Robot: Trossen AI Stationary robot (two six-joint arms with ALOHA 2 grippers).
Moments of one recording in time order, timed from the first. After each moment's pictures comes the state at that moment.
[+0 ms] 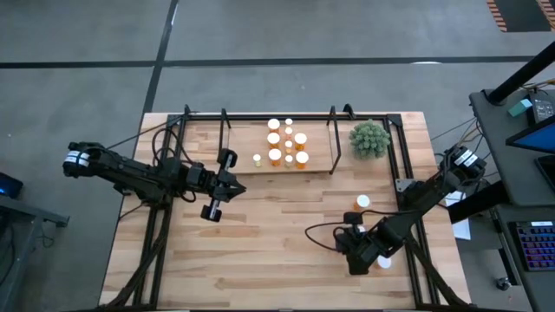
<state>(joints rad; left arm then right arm) -0.13 1.14 0.53 1.20 0.17 0.06 0.71 1.55 0.93 -0.64 0.26 0.61</state>
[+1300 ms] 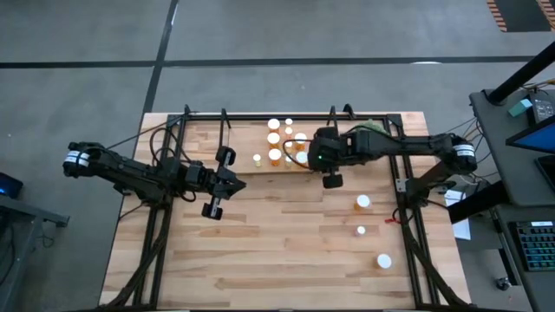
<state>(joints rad) -0.13 1.14 0.53 1.23 0.12 0.07 -0.12 1.54 1.35 -0.96 0.29 -0.38</state>
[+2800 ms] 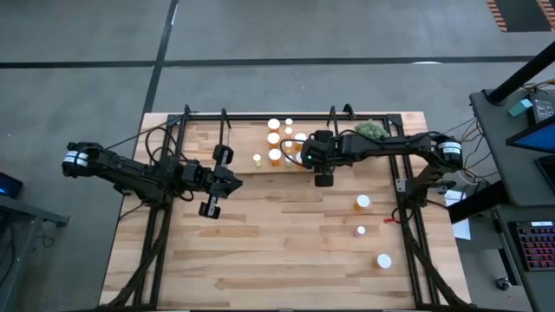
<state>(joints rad) -0.13 1.12 0.53 1.24 0.12 0.07 -0.20 1.66 1.22 -0.77 0.29 -0.29</state>
